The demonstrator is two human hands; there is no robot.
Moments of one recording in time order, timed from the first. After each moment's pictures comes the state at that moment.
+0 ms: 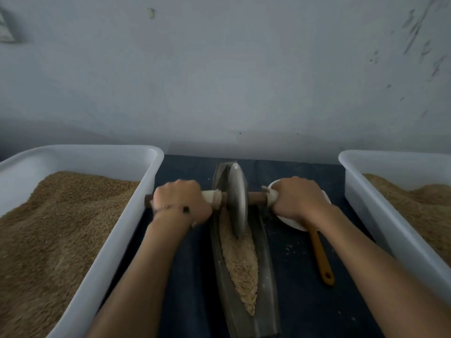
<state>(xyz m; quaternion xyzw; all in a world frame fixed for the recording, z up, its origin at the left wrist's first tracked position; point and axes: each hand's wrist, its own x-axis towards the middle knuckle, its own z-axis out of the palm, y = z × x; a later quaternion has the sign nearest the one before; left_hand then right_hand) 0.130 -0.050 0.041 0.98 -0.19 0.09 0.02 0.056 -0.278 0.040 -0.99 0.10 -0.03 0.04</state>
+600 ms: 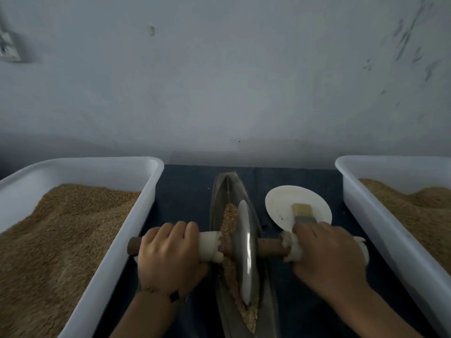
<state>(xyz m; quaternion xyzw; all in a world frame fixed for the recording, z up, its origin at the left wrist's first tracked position) 0.051 -0.010 0.017 0.87 -0.36 0.33 0.12 -0.050 -0.241 0.015 -0.96 0.04 -0.29 -0.02</state>
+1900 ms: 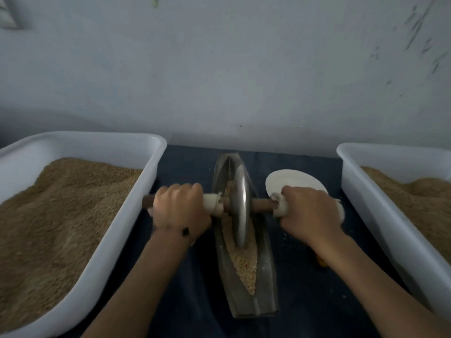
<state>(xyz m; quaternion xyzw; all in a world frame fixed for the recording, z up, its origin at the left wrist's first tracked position) 0.077 -0.029 0.029 0.94 -0.25 0.22 0.06 -0.009 -0.249 0.024 -0.97 0.09 -0.21 -0.04</state>
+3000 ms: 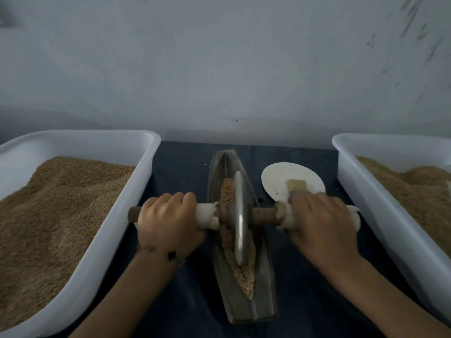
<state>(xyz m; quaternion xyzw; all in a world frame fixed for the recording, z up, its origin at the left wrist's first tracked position) 0.047 -0.009 0.014 0.88 -0.32 0.32 0.11 -0.056 -0.238 0.010 -0.93 0.02 -0.37 -0.06</state>
